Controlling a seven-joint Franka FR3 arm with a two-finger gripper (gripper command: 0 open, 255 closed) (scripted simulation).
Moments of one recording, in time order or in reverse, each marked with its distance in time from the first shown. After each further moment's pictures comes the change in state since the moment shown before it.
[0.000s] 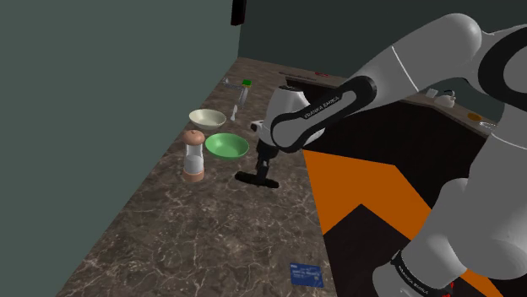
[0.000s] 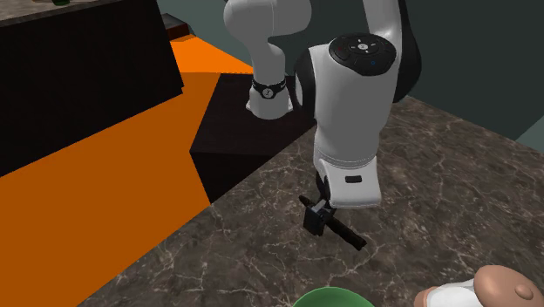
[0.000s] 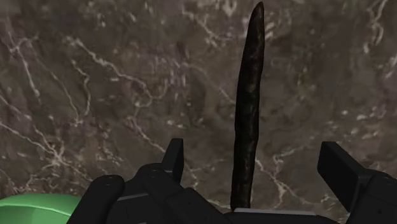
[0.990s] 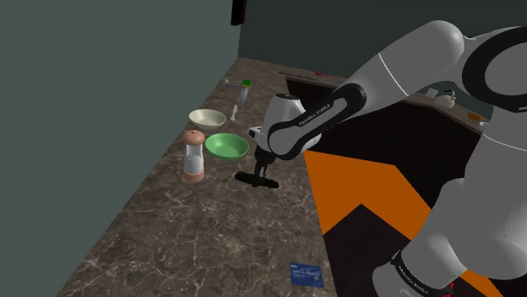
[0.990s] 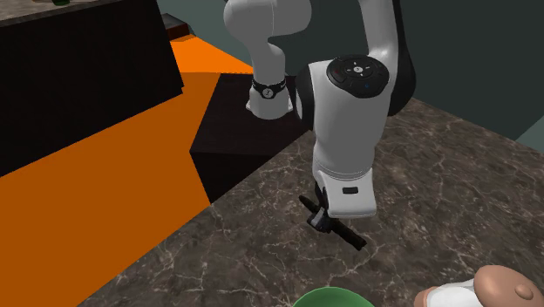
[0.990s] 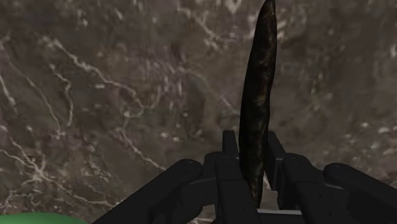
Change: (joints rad) arm -0.001 0.056 0.005 0.000 0.013 0.057 -0.012
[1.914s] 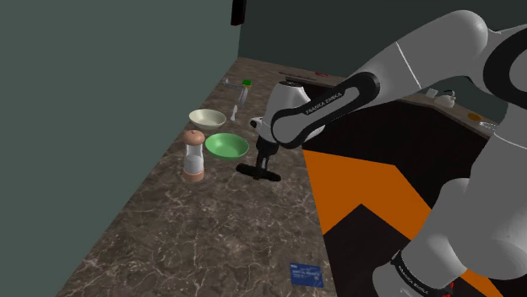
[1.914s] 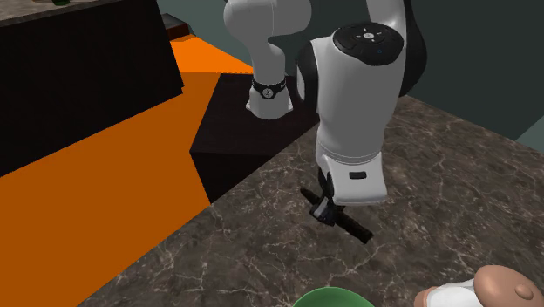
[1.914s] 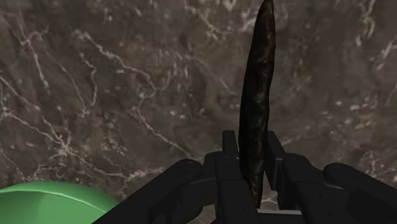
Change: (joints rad) arm 0.003 -0.074 -0.006 0.014 -0.020 -0.087 0.019
